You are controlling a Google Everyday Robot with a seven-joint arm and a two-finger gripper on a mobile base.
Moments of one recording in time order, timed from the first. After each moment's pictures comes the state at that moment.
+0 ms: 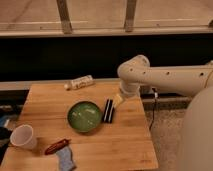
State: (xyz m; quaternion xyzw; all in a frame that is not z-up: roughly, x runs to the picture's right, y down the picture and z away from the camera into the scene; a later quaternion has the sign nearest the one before) arm 0.111 0.065 0.770 -0.24 0.14 0.49 0.83
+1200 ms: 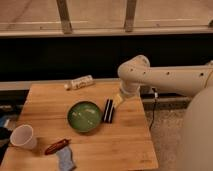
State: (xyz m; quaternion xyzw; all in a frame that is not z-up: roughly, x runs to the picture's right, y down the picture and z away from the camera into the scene) arm 0.112 0.066 0.771 -0.24 0.14 0.49 0.83
